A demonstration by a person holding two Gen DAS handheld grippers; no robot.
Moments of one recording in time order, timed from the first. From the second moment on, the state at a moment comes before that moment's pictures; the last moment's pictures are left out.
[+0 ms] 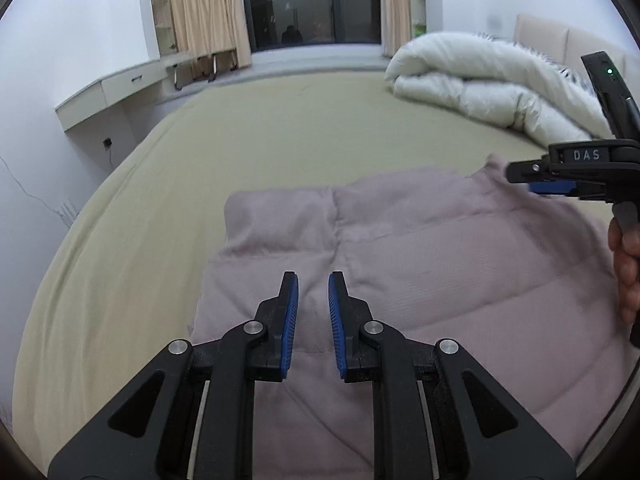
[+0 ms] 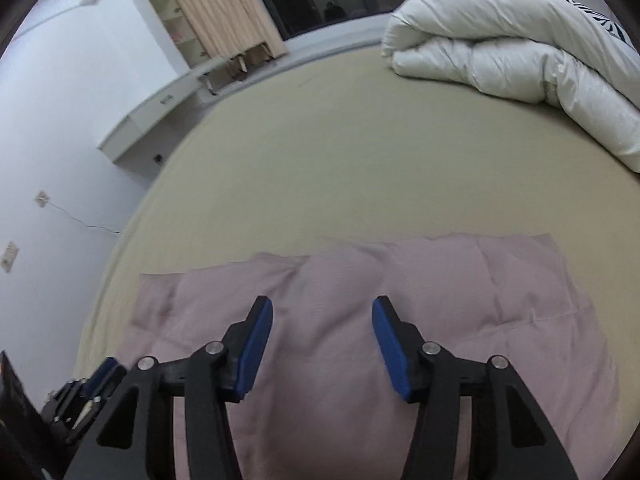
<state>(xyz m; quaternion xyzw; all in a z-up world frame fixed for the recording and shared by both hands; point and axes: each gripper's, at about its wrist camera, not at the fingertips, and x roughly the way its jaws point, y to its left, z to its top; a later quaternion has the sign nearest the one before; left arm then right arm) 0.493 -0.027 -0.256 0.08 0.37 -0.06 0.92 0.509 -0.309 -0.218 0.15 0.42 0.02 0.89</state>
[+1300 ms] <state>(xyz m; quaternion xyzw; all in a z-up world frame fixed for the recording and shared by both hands) 0.485 0.137 -0.301 -0.29 0.48 -0.16 0.81 0.324 -0.486 -0.228 0.29 0.35 0.02 0.89</state>
